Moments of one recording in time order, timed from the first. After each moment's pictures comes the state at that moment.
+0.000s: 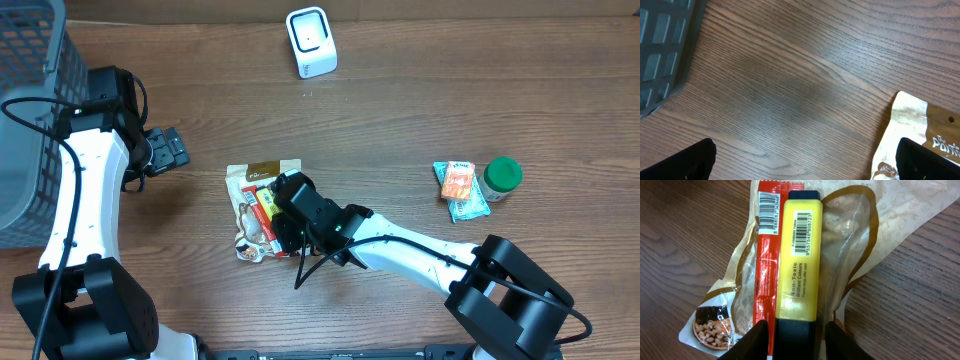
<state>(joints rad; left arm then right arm) 0.18 1.69 1.42 -1.09 -0.11 -0.28 0.92 1.81 1.05 -0.20 -0.07 0.51</state>
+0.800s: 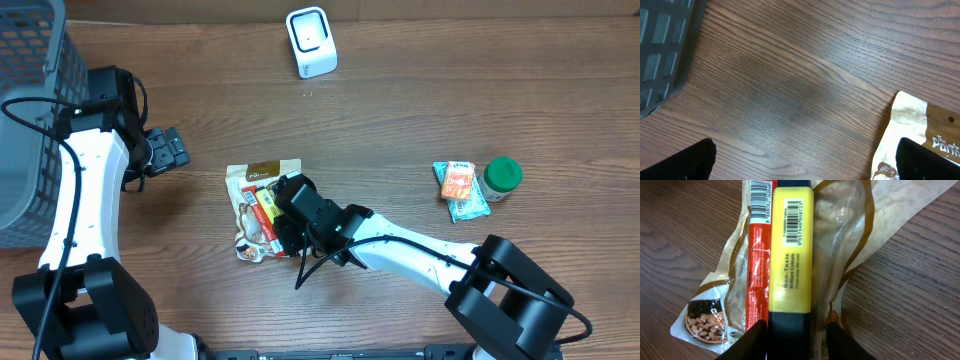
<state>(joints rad) 0.18 1.69 1.42 -1.09 -0.11 -0.28 0.92 1.81 1.05 -0.23 -0.07 0.51</state>
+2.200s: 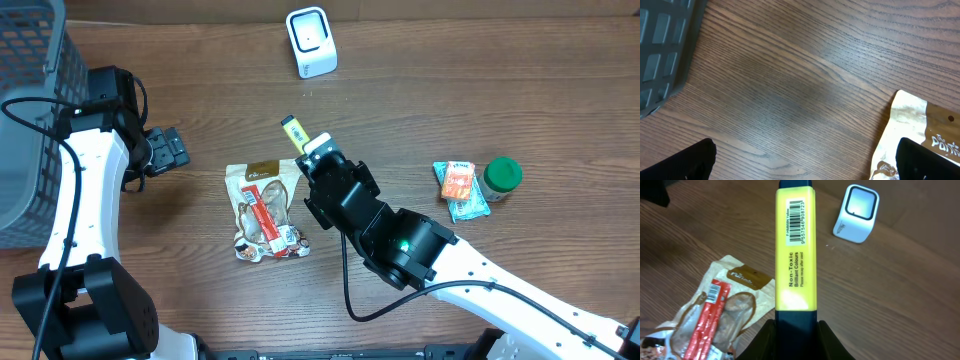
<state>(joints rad) 0.18 1.69 1.42 -1.09 -0.11 -0.28 0.92 1.38 1.08 -0.38 0.42 0.09</state>
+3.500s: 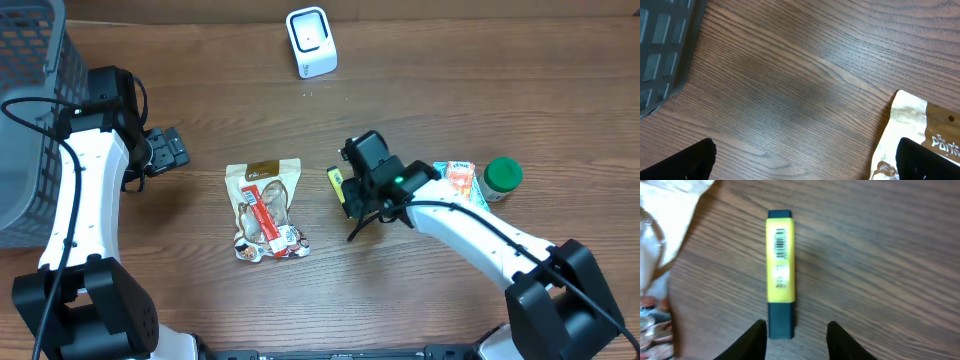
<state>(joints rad) 0.18 1.69 1.42 -1.09 -0.11 -0.28 0.60 1.67 1.08 -0.59 0.02 0.23</state>
